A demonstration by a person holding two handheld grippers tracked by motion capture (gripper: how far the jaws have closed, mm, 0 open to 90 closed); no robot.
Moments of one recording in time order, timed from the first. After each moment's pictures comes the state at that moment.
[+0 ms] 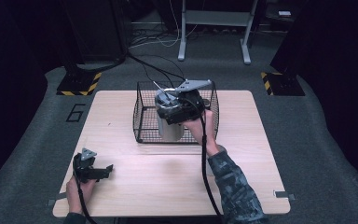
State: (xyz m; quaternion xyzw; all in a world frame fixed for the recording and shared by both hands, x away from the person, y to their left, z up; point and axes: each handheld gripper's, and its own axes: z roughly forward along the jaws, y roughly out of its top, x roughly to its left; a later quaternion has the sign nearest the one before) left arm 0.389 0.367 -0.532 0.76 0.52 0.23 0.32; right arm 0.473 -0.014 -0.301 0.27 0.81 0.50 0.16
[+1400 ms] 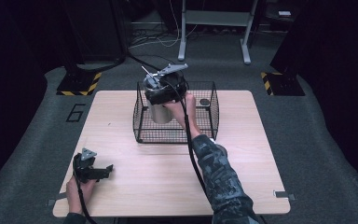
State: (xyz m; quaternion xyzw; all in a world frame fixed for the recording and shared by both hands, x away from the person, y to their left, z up) left arm 0.389 0.368 -0.532 0.76 0.52 0.23 0.32; right arm 0.540 0.039 -0.304 0.31 0.80 0.48 0.19
